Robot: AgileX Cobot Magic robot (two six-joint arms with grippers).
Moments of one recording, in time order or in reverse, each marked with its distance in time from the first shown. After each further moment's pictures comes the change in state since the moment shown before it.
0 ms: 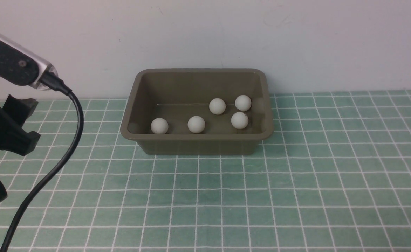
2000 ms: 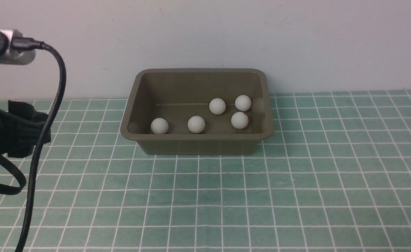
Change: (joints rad) right arm 0.000 0.000 0.000 0.000 0.000 -0.012; left arm 0.331 -0.159 0.278 -0.179 0.014 -0.378
